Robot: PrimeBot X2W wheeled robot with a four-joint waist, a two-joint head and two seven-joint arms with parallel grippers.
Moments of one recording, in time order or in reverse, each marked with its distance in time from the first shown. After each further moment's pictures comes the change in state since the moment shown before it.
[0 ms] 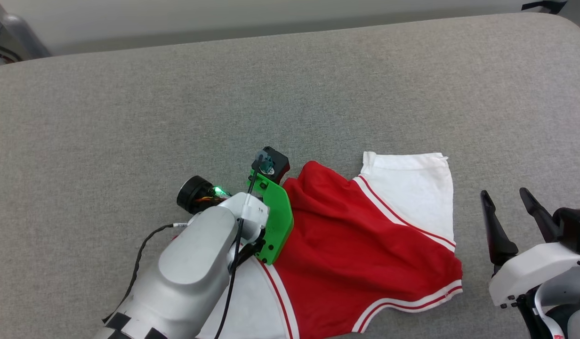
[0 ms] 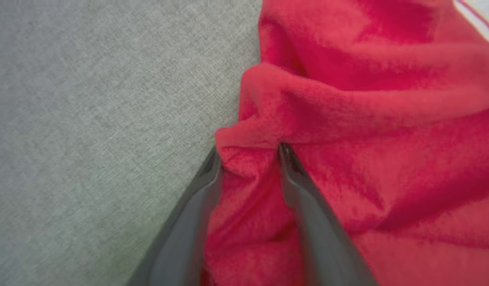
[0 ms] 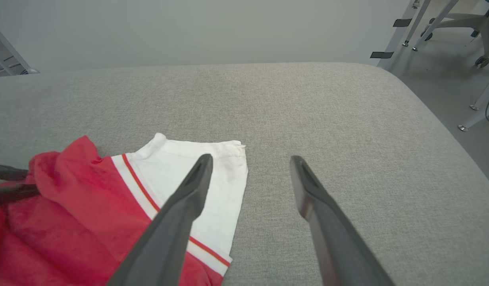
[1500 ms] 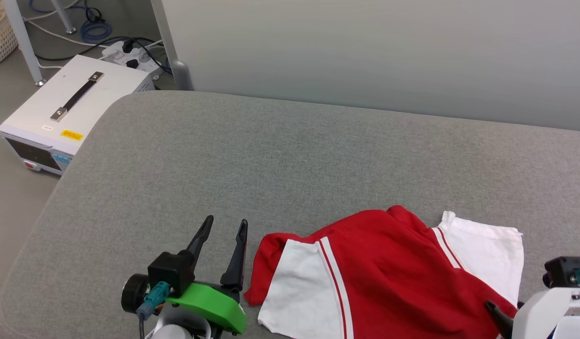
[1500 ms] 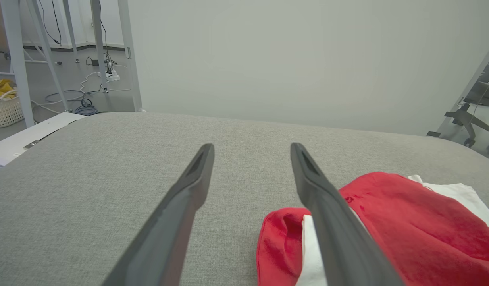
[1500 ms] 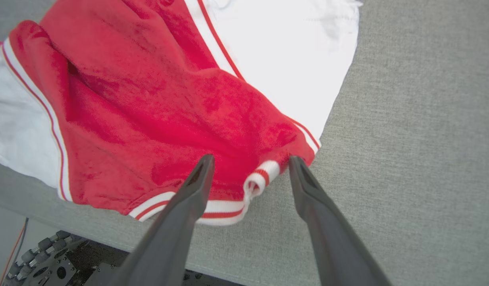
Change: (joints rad) left arm 0.619 -0.086 0.516 -0.420 0.225 0.000 -0.764; right arm 0.177 -0.063 -0.057 0.040 0.162 0.000 0.573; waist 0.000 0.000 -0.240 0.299
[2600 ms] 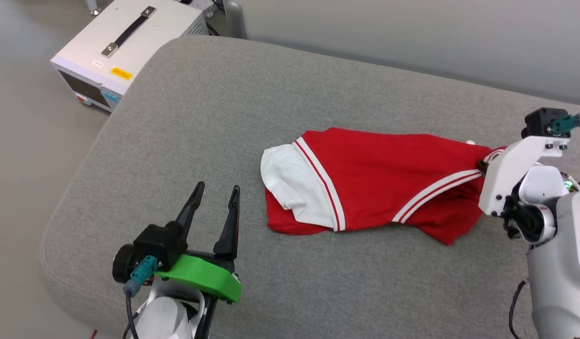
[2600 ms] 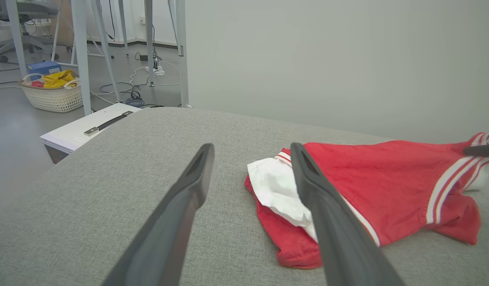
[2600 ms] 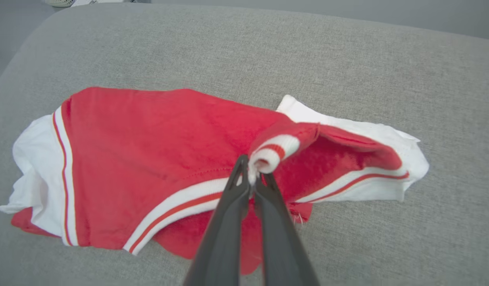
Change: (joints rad) left arm -0.084 0.001 0.022 -0.031 -0.015 0.000 0.000; right arm -0.718 0.035 -0.010 0.590 -0.109 0.000 -0.158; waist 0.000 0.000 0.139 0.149
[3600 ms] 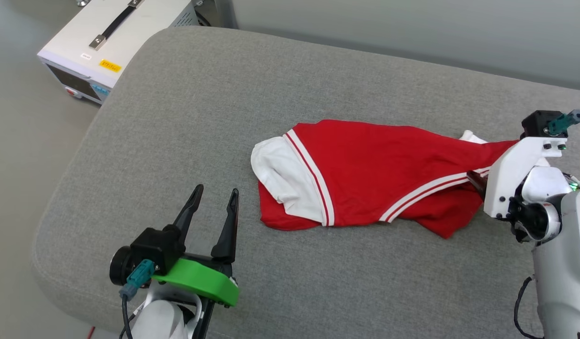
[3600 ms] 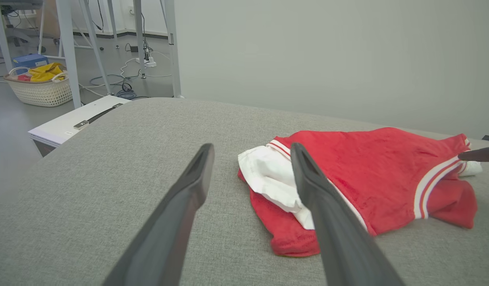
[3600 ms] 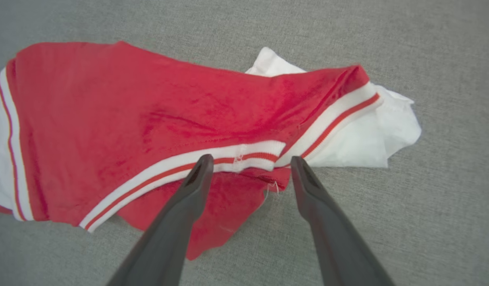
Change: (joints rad) left arm 0.017 0.040 -0.035 -0.026 -0.036 0.016 0.000; right arm 0.021 -0.018 0.016 -0.039 -0.023 0.000 0.114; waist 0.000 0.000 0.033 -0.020
